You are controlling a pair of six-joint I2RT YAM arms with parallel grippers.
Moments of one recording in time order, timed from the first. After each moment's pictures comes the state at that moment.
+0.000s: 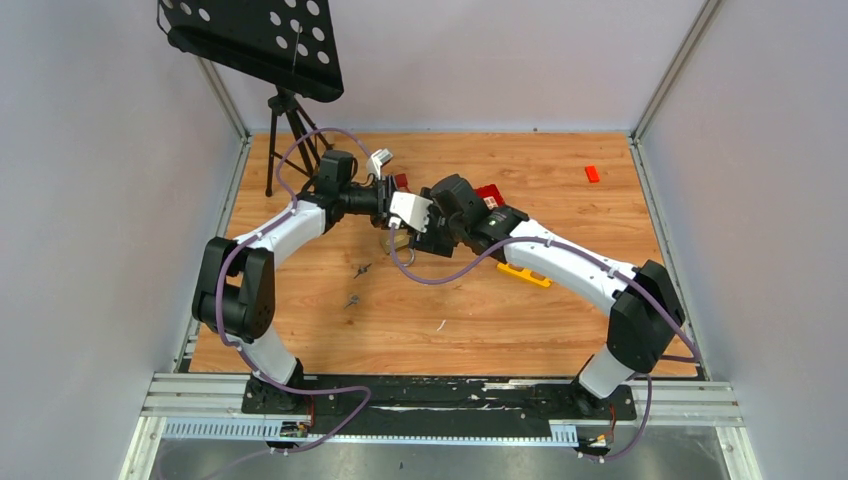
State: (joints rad) left arm -0.30 1.68 1.13 -0.08 1.02 -0.65; right arm 0.82 1.61 1.33 -0.43 0.03 -0.67
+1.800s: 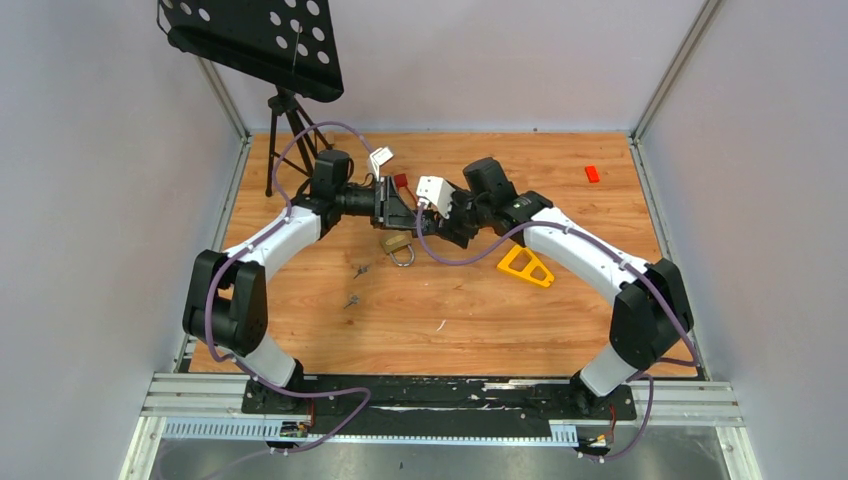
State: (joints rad) left arm -0.31 1.59 1.09 -0.03 1.10 -0.60; right arm 0.63 1.61 1.31 -0.43 -0.28 -0.66
